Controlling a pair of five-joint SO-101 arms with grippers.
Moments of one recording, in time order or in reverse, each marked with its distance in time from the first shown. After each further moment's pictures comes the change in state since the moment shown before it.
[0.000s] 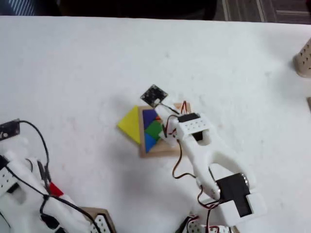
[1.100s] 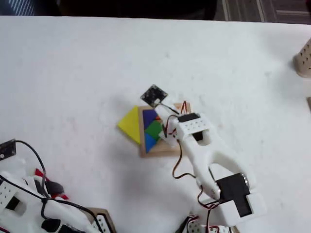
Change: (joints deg) left arm -14.2 -2.0 10.1 -6.2 -11.4; right arm 0.0 0.0 0.0 0.0 0.0
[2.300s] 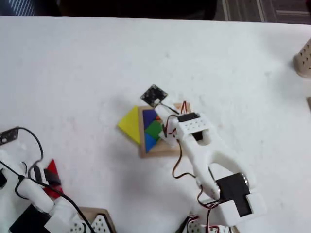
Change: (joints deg) left arm 10.7 25.1 -12.4 -4.7 7.1; right arm 0.0 0.0 -0.2 0.8 0.0
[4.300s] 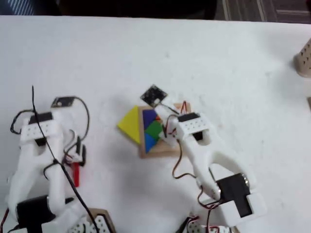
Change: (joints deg) left arm 38.4 1.4 -11.1 11.8 20.3; right arm 0.0 0.0 -0.2 0.7 0.0
